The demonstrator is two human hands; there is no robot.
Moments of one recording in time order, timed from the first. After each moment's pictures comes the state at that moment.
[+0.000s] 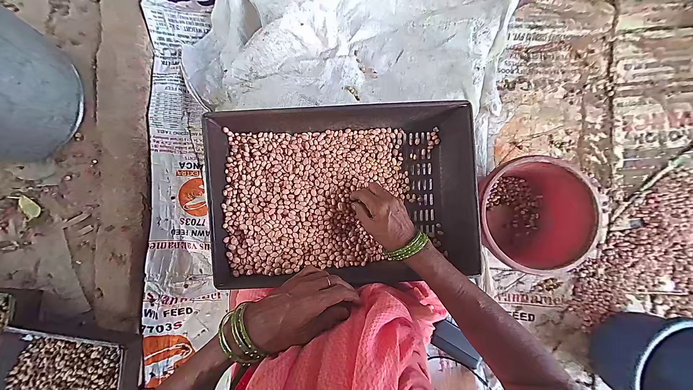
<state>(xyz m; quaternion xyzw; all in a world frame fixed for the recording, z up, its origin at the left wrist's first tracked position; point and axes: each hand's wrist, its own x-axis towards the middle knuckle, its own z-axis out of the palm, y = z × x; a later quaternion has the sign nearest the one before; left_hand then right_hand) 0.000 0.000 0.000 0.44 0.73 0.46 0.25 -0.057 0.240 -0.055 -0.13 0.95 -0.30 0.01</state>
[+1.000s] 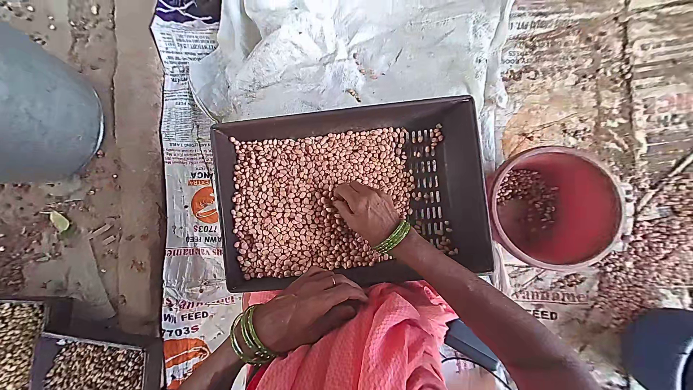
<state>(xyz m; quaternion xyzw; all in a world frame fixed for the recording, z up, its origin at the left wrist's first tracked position) -0.003 -0.004 0.001 0.44 0.72 0.46 0.26 -0.076 0.202 -0.044 -0.14 0.95 -0.27 0.05</state>
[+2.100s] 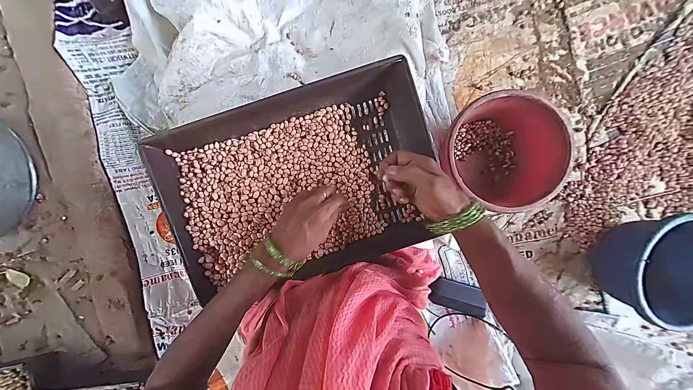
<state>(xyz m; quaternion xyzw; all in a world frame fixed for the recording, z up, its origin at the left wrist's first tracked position) -0.076 0.081 -0.023 0.44 0.84 0.28 0.12 -0.030 0.329 -0.004 0.10 0.71 -0.68 0.15</state>
